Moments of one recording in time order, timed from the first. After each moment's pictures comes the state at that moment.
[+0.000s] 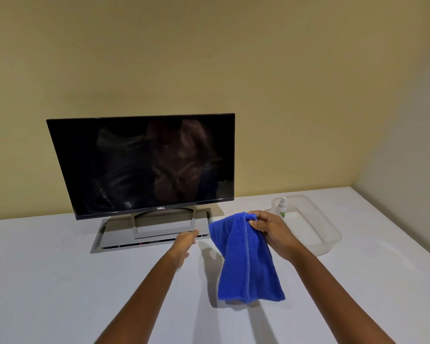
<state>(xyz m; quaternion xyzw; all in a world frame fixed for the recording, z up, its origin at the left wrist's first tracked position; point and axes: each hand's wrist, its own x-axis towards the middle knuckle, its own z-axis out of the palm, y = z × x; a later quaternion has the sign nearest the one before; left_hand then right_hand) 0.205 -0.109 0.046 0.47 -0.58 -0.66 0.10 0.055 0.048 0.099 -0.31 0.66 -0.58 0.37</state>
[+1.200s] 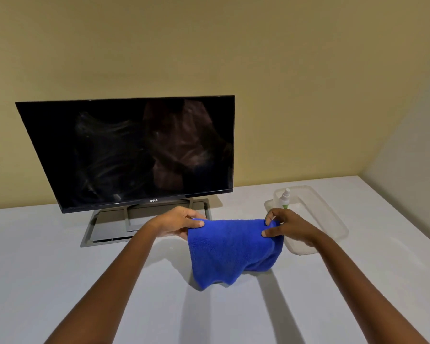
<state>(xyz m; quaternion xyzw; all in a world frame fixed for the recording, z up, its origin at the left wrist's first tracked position) 0.187 -0.162 0.077 0.27 -0.76 -0.59 -0.08 -0.010 0.060 0.095 -0.37 0.78 -0.35 0.36</state>
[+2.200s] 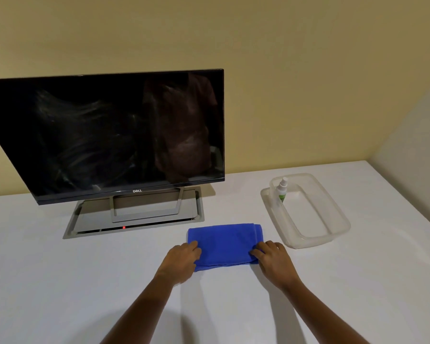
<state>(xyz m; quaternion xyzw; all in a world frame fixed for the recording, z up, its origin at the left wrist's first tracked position) 0.178 -0.099 -0.051 0.19 -0.97 -0.07 -0.14 -0.004 0.085 -0.053 -0.60 0.80 -0.05 -0.03</state>
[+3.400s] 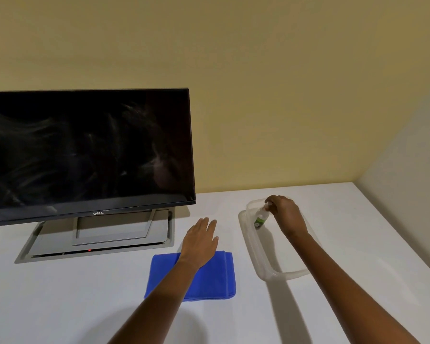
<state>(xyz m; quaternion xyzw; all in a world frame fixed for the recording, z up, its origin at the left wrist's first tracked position) 0.022 -0.077 -0.015 0.31 -0.94 -0.15 -0.03 -0.169 0.040 0.039 -0.40 0.88 -0.26 0.04</state>
